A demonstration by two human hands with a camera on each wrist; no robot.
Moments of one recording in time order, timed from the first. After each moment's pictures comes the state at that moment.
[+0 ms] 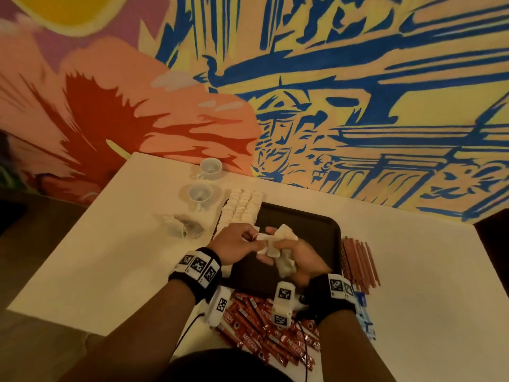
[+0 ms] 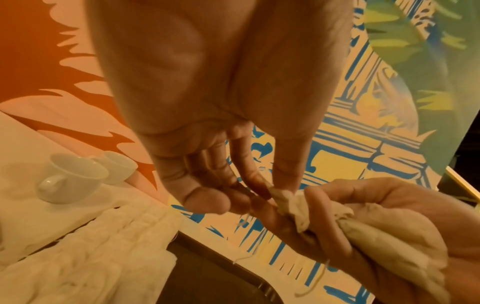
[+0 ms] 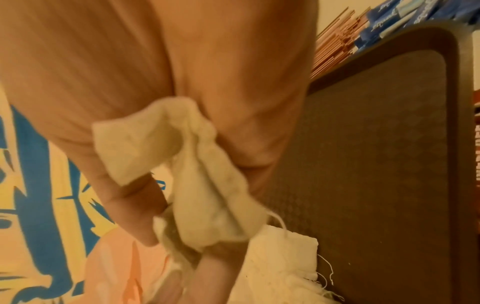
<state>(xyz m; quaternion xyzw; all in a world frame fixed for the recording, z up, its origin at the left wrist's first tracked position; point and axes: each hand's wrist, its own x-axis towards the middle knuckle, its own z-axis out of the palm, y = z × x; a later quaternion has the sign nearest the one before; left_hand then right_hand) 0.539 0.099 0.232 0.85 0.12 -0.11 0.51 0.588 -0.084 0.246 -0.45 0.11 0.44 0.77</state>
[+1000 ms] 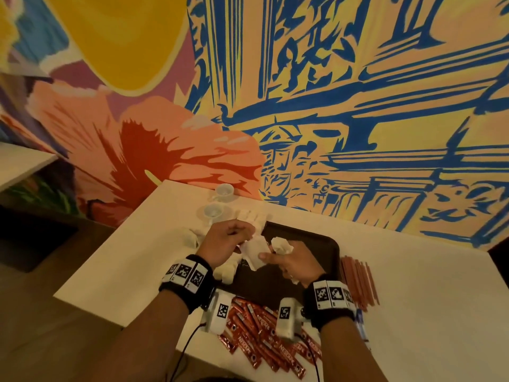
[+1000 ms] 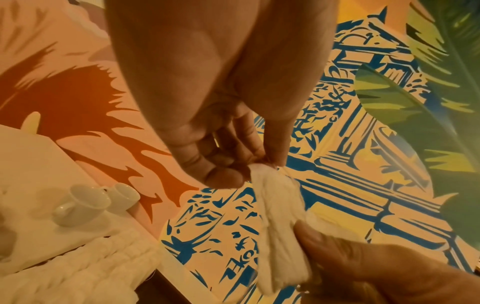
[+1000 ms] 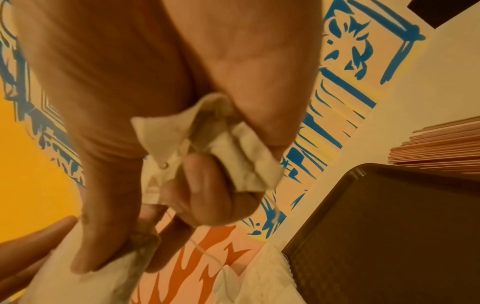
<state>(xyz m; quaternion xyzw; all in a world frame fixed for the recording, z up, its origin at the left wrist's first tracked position) 0.482 0.048 0.315 0.75 0.21 0.09 0.62 0.564 -0.138 0.292 -0.73 -0.18 0.33 0.57</state>
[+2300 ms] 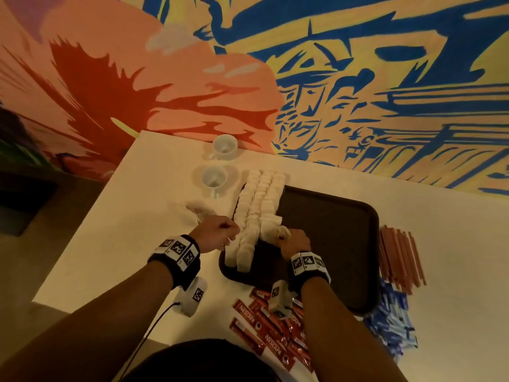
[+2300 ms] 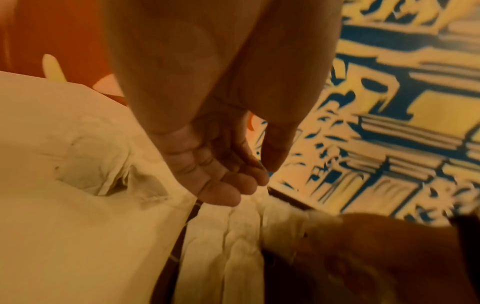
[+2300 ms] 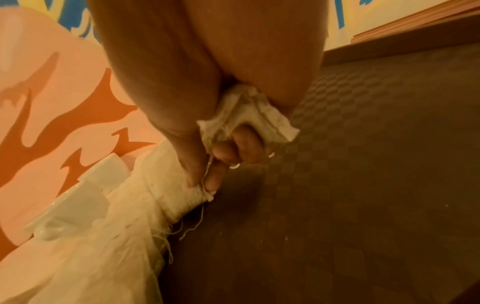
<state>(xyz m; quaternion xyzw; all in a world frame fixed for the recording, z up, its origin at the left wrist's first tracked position) 0.552 0.187 0.180 0.78 0.28 -0.20 0.52 0.646 -0.015 0.093 -0.89 0.01 0.37 0.26</state>
